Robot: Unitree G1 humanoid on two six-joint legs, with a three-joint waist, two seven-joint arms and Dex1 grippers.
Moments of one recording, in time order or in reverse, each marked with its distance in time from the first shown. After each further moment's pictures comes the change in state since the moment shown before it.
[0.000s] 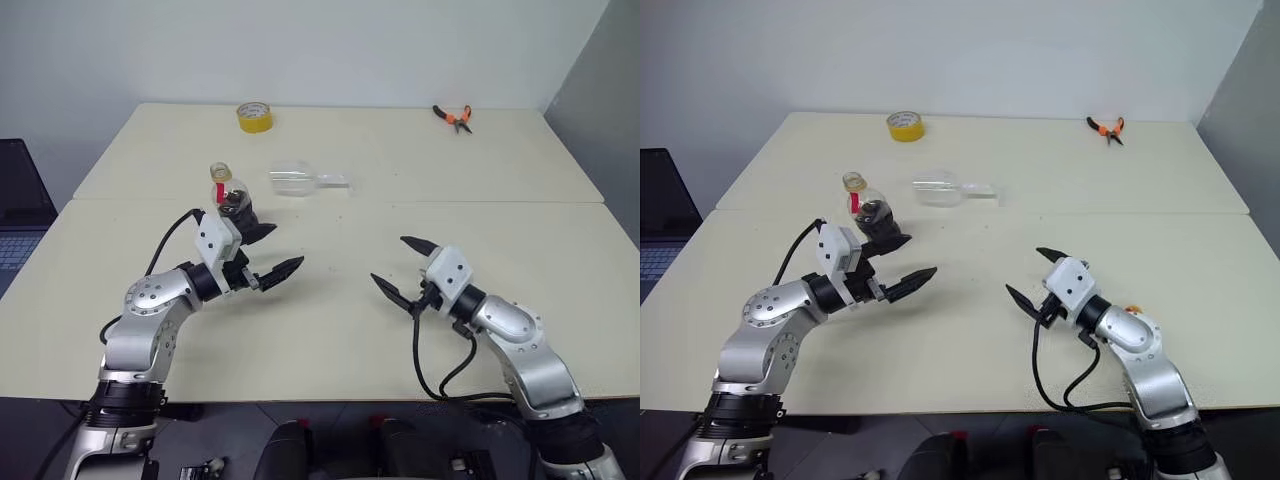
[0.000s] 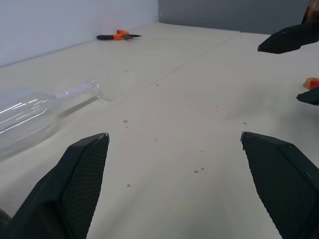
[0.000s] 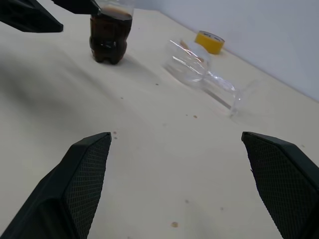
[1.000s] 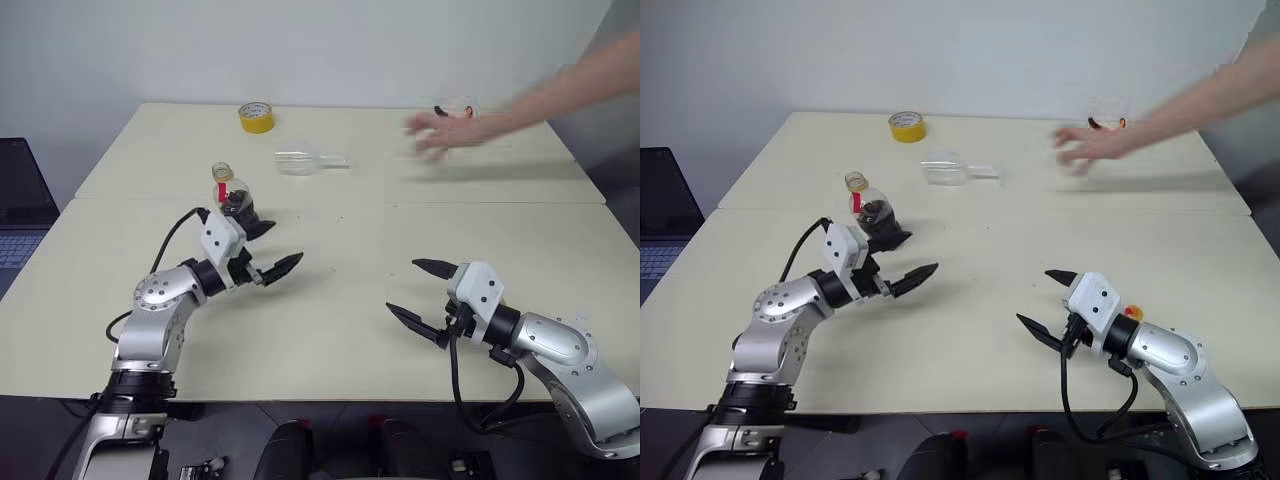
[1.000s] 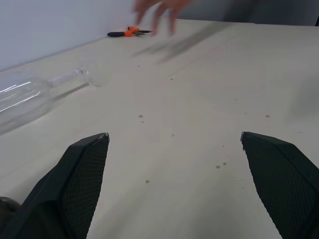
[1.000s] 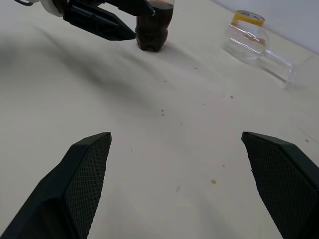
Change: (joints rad) left arm -0.057 -0.034 -0.011 0.131 0.070 -0.098 -0.005; right arm 0.136 -0.177 -0.084 -0.294 0.196 0.250 0.071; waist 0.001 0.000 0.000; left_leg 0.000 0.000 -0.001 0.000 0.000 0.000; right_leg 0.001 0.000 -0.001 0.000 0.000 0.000
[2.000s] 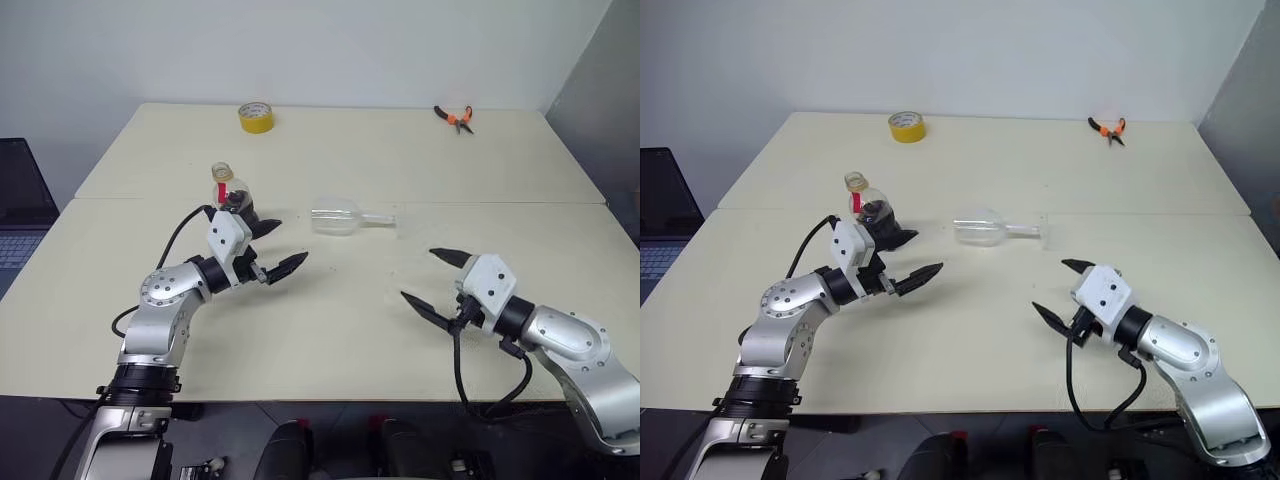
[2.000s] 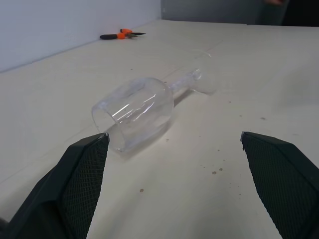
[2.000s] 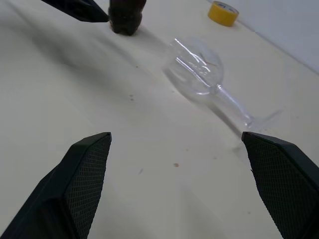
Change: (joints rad) left arm -0.028 -0.005 -0.023 0.032 0.001 -0.013 -0.024; right arm -0.023 -0.048 -0.030 0.001 -0.076 -0.013 -0.054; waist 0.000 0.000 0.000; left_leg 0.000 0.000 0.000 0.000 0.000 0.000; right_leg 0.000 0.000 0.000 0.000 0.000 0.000
